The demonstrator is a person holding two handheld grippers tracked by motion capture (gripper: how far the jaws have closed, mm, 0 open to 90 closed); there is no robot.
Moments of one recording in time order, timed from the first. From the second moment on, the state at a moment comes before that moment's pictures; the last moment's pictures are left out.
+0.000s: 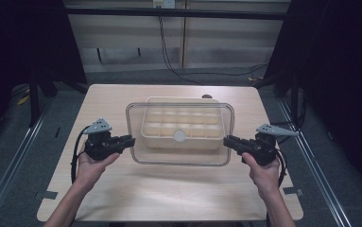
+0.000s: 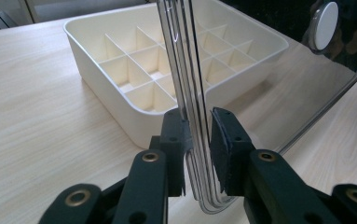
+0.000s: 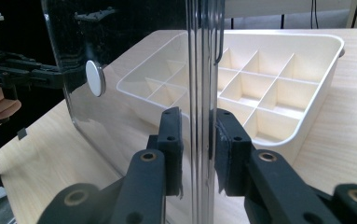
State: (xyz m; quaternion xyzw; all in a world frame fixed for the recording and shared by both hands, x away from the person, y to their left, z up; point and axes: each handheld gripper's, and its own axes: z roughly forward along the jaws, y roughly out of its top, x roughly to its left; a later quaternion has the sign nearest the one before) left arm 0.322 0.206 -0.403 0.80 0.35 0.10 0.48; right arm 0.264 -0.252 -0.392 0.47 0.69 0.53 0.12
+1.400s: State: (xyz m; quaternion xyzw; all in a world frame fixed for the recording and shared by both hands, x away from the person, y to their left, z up) left arm 0.274 0.208 -0.425 0.82 0.35 0.07 0.45; right arm 0.217 -0.250 -0.427 0.49 0.71 0.51 0.07
